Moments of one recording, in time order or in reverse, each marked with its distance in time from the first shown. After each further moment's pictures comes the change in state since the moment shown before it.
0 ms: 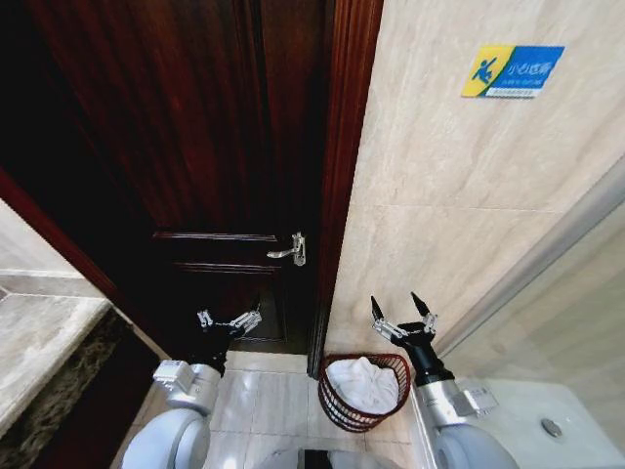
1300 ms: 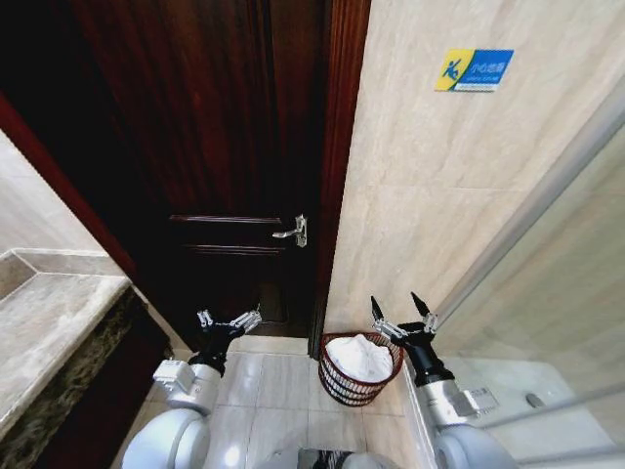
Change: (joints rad) left arm 0.000 0.000 0.000 0.000 0.000 0.000 0.000; right arm 0.000 0.000 0.000 0.000 0.000 0.000 0.000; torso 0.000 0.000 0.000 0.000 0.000
